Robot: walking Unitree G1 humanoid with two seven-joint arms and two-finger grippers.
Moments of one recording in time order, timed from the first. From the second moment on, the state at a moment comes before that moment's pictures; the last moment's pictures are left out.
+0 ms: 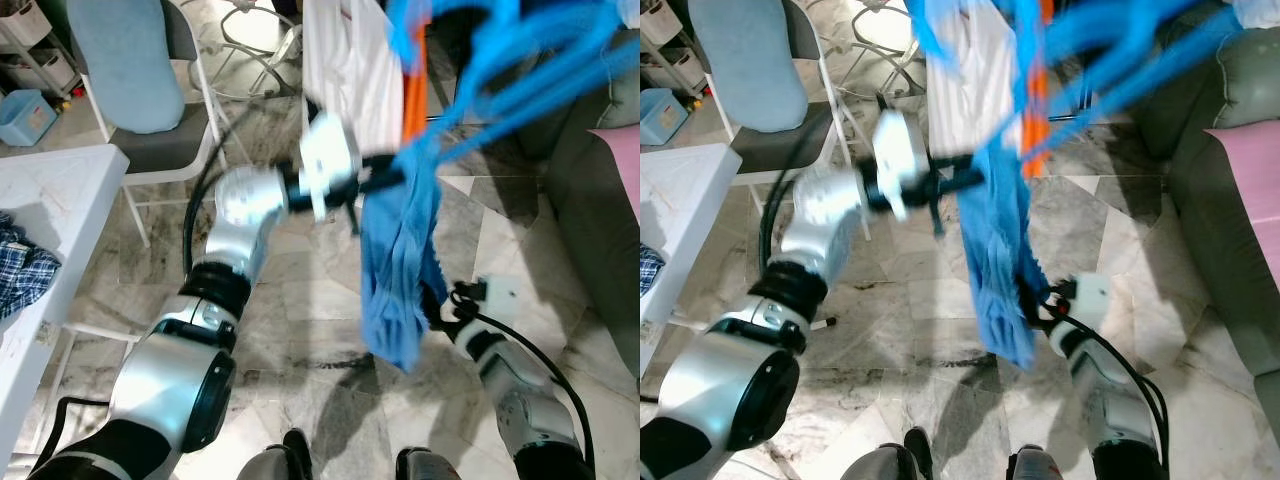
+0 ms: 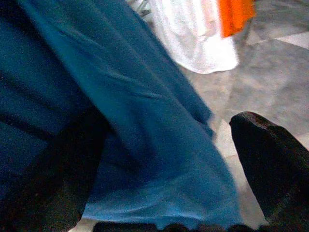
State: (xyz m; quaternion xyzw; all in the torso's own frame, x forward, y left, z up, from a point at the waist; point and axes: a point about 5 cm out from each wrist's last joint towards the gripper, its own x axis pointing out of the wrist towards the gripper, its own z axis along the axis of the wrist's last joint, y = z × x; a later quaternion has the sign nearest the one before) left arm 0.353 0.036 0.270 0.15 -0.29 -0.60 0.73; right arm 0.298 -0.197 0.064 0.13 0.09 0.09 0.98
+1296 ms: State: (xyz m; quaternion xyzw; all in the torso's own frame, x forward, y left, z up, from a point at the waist) left arm 0.356 0.047 0.268 0.07 -0.24 -0.60 0.76; right arm 0.288 -0.251 0.043 0.10 0.15 -0.04 0.98
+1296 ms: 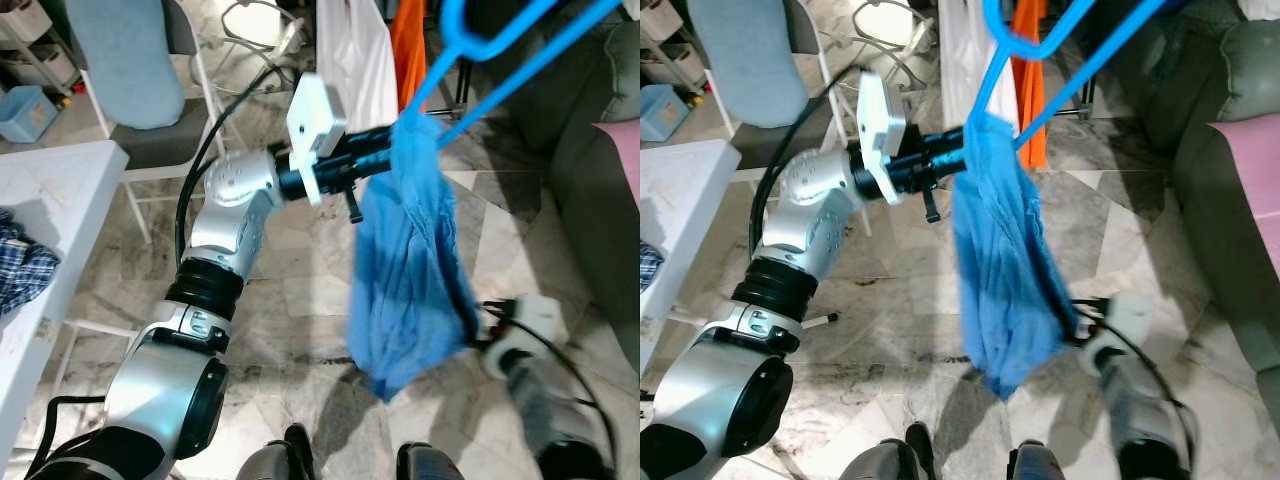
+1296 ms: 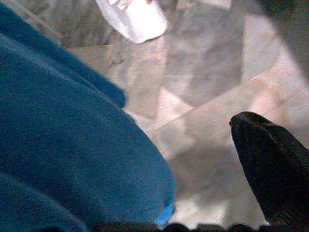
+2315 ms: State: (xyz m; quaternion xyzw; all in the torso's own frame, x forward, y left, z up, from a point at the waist) left arm 0.327 0.088 0.105 0.06 -0.03 -0.55 0.83; right arm 0.315 -0.329 0.160 0.04 -0.01 -0.19 0.98
